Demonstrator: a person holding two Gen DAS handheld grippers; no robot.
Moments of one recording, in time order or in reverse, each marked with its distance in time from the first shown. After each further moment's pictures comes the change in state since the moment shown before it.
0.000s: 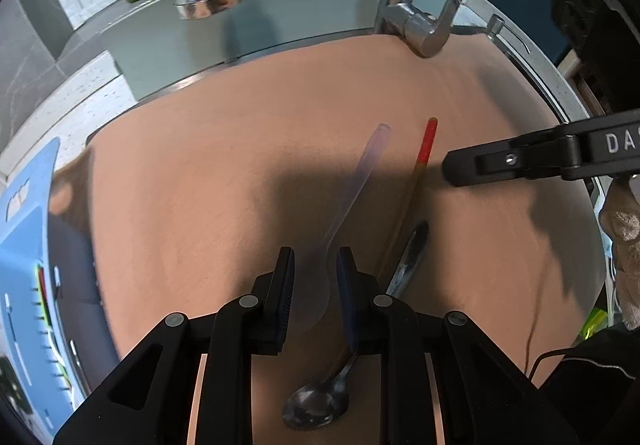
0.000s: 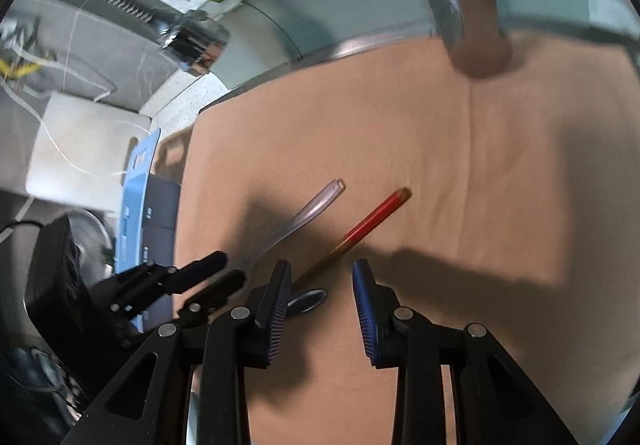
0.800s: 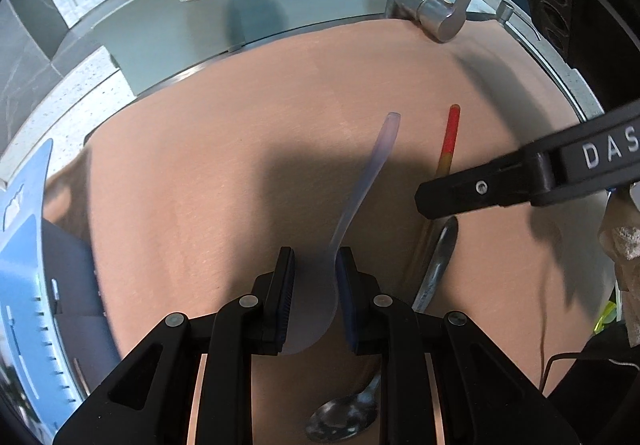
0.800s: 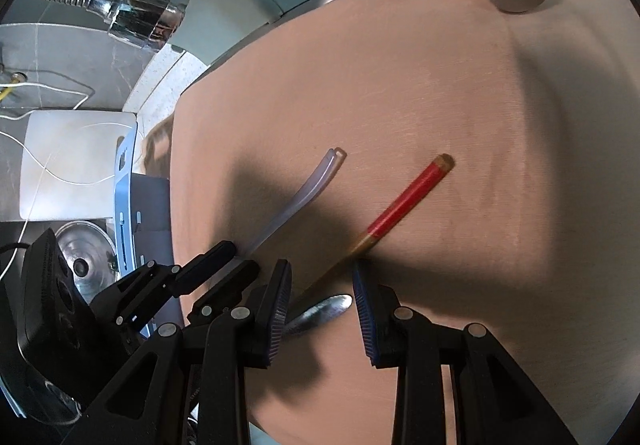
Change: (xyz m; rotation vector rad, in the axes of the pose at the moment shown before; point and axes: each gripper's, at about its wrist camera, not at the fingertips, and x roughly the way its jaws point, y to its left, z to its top) left arm 0.015 0.010 0.000 0.011 0.025 0.027; right arm 0.037 0.008 0.008 0.090 0.102 0.008
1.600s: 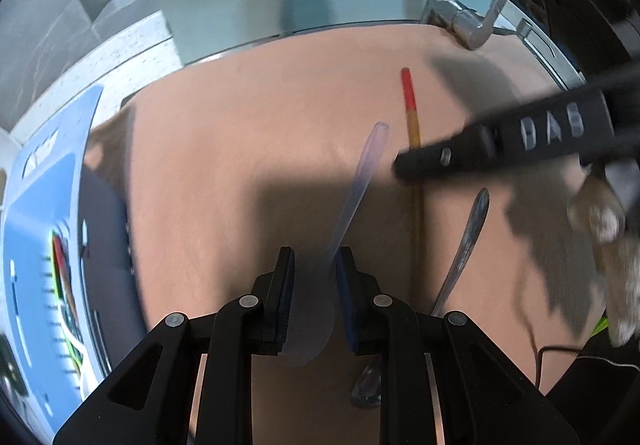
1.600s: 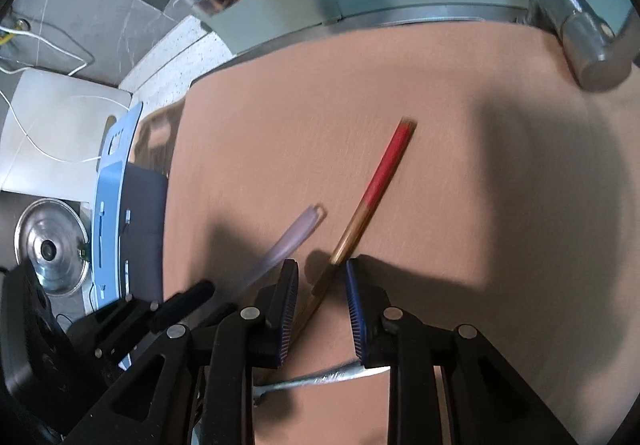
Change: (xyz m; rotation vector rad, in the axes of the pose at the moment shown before) left arm -0.012 0.028 -0.027 -0.068 -0.023 0.018; right arm 0.028 0.057 0.003 -0.143 -0.052 -0.124
